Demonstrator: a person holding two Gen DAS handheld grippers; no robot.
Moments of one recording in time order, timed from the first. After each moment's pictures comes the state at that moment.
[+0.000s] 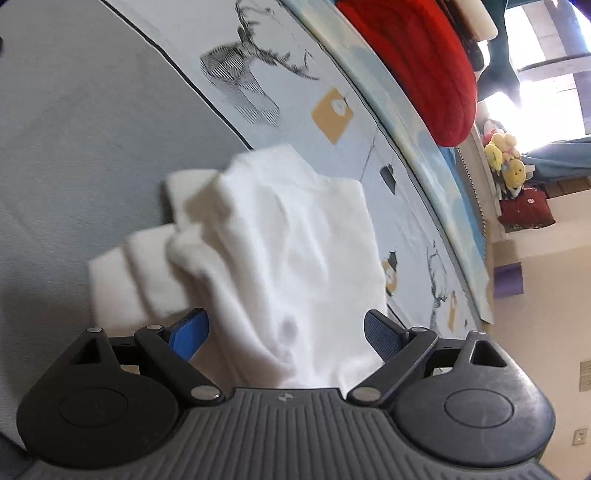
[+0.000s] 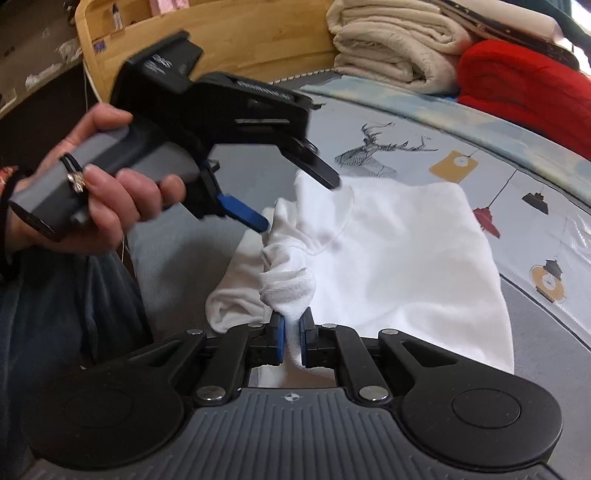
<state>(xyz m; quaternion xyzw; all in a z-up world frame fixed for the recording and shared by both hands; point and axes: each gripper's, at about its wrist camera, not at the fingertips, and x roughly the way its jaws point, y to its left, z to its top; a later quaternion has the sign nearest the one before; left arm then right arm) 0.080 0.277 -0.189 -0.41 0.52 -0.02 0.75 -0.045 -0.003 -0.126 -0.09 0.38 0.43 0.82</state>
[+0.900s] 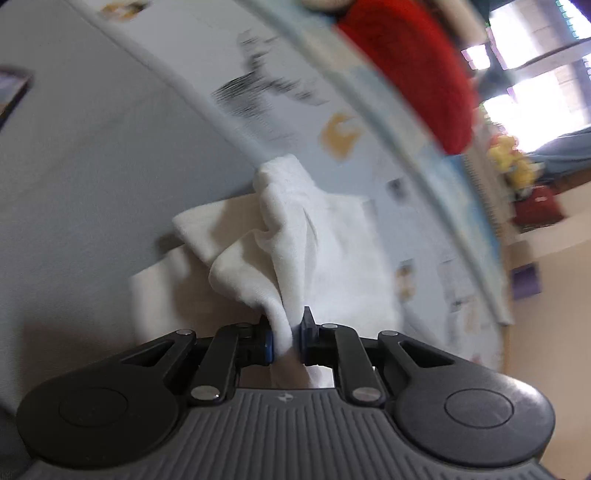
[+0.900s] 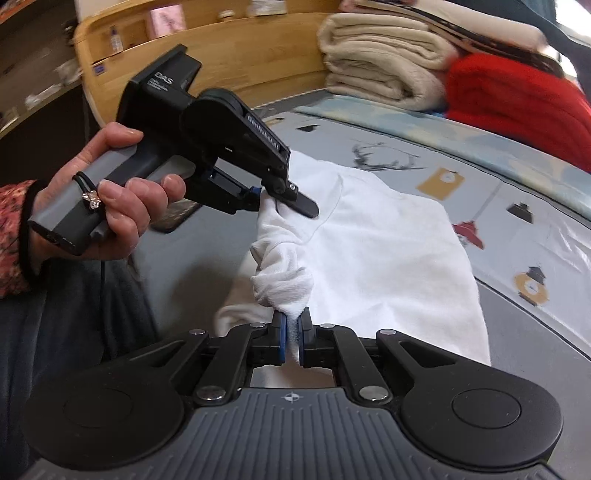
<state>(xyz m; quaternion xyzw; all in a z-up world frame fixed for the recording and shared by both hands) 0.061 0.287 -0.181 -0.36 0.51 0.02 0.78 -0.063 -0.015 -0.106 -0.08 0.36 0.43 0.83</state>
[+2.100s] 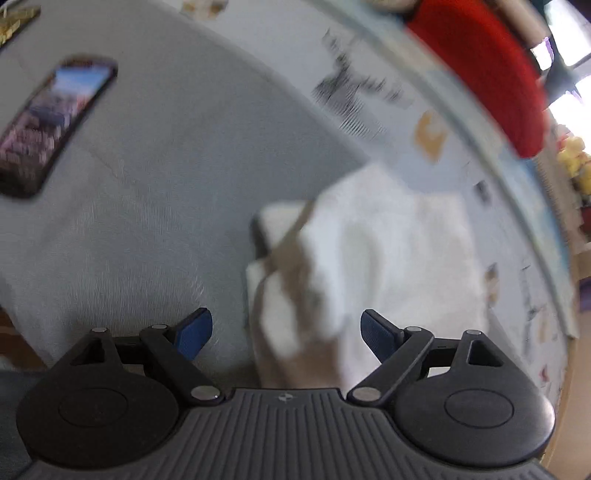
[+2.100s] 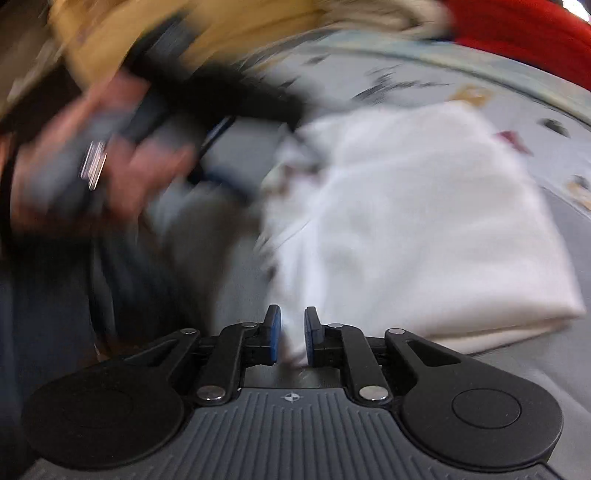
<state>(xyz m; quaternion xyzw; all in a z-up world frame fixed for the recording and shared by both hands) 0.041 0.311 -0.186 -0.31 0.51 0.10 0.79 -0.076 0.014 -0.157 -0.04 0.44 0.39 0.81</state>
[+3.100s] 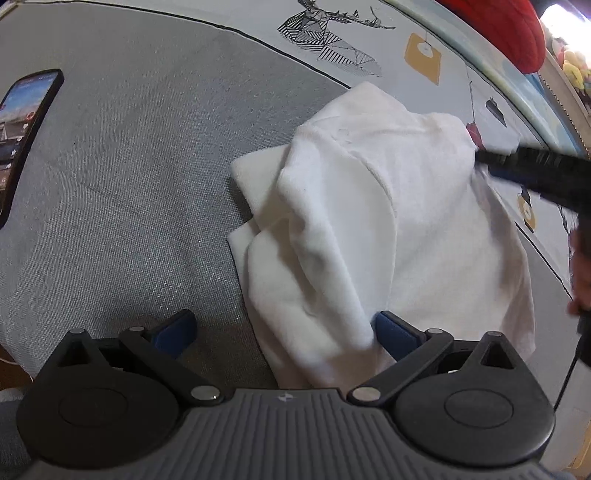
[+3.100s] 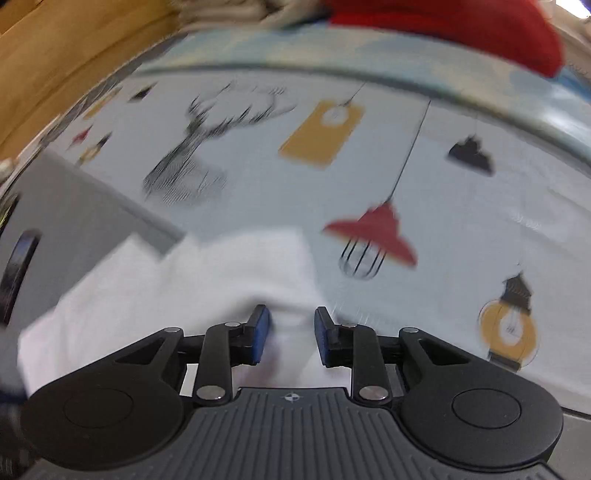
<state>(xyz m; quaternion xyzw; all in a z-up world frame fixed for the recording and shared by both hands) 0.076 0.277 -0.225 -0.20 0.60 0.08 0.77 0.175 0.044 -0.182 -0.03 0.49 0.23 0.84</state>
